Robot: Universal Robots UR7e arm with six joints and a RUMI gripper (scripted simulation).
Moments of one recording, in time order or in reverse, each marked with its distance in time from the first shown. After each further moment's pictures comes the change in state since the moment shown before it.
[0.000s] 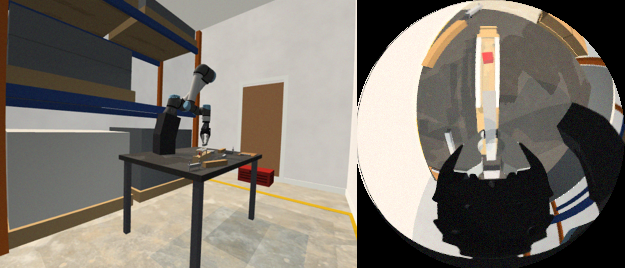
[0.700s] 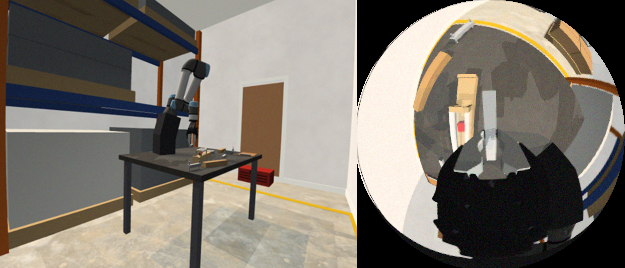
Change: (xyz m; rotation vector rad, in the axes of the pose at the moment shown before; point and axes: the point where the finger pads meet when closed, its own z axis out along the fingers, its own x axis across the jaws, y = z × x) arm 0.073 -0.186 0.000 0.008 0.007 -0.127
